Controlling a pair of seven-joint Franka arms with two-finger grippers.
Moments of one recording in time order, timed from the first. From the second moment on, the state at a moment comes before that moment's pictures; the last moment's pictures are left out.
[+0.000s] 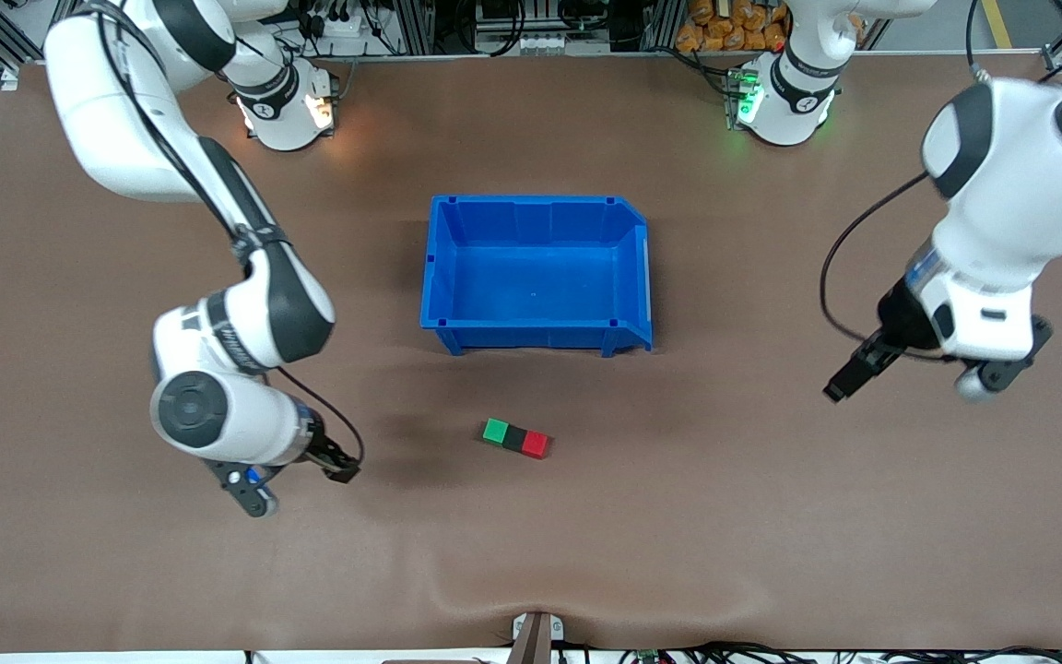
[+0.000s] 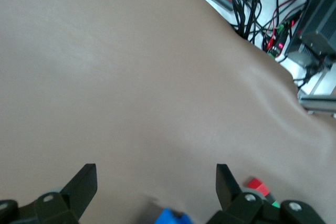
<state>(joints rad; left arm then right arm) -0.16 0.10 -0.04 -1.76 -0.01 2.14 -0.79 0.08 0.84 0.33 -1.03 -0.21 1.76 1.07</state>
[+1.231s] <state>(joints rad) -0.01 -0.11 -0.13 -1.74 0.06 1.65 0.00 -0.14 0.55 0.36 -1.00 -0.21 1.40 0.29</state>
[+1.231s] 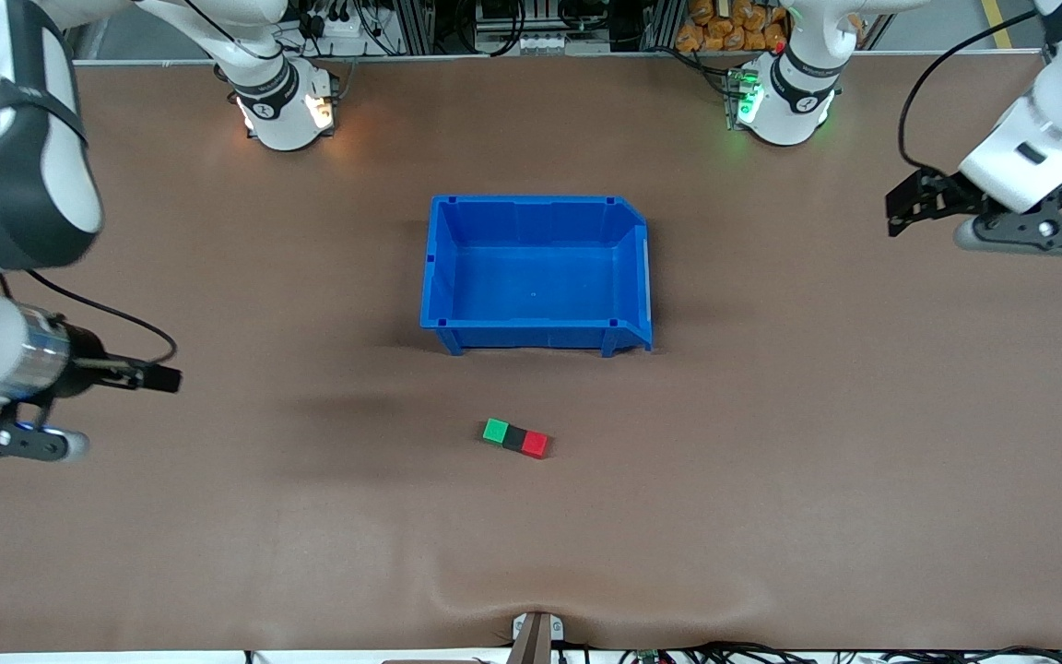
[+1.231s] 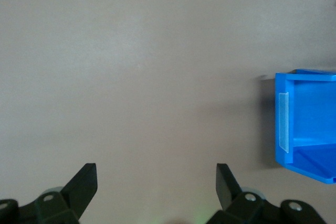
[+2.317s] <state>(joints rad) 0.02 -0.03 -0.10 -1.61 0.01 1.56 -0.04 -0.21 0.42 0.37 -1.01 -0.18 1.28 0.10</state>
